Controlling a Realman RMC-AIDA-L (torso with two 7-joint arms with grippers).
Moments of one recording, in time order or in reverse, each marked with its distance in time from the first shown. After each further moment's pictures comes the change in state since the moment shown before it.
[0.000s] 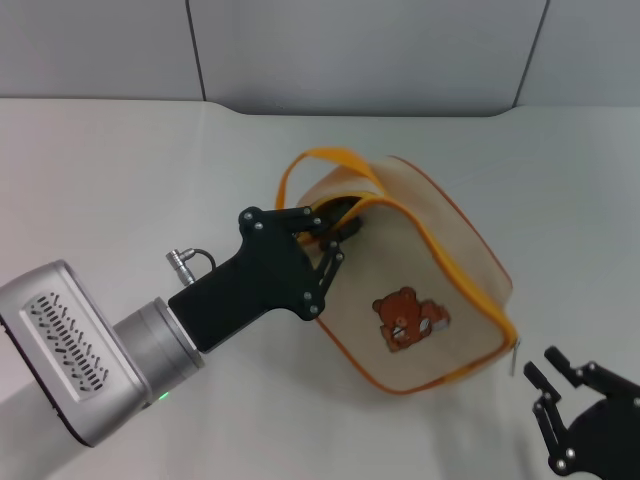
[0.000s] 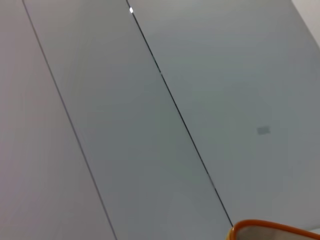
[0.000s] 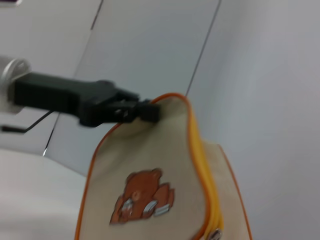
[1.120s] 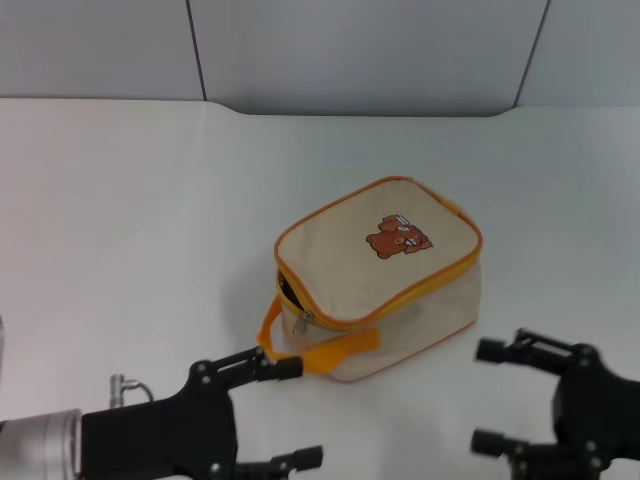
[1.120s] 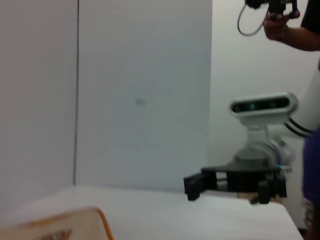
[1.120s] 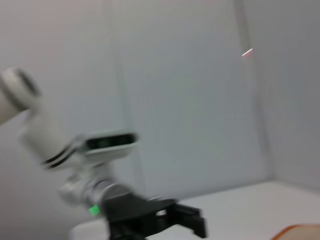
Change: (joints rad) left arm 0.035 0.038 0.055 0.334 0.400 0.327 -0.595; right arm 0.355 -0.037 -0.464 -0.552 -0.037 -0.344 1.049
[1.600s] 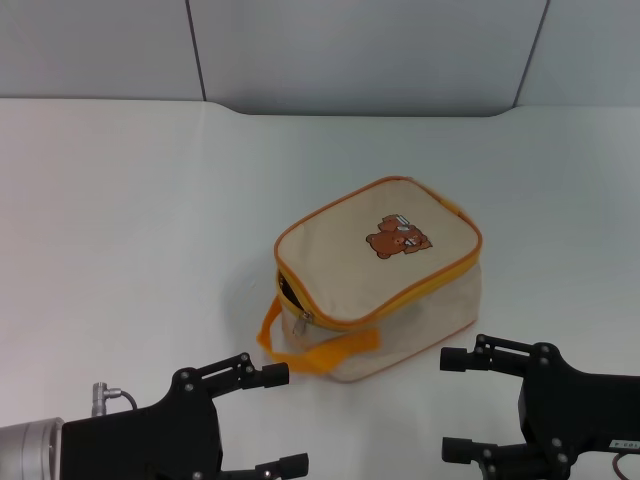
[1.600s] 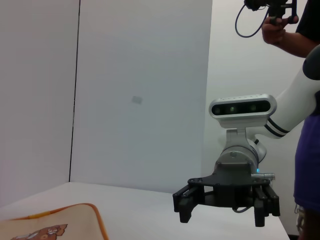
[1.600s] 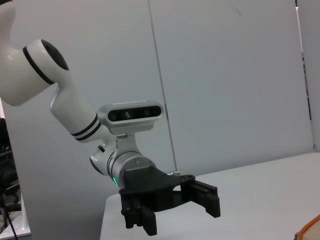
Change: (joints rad) left arm 0.019 0.004 0.005 0.032 -0.003 0.058 -0.027; right arm 0.063 0.016 -0.099 -0.022 0.004 0.043 0.059
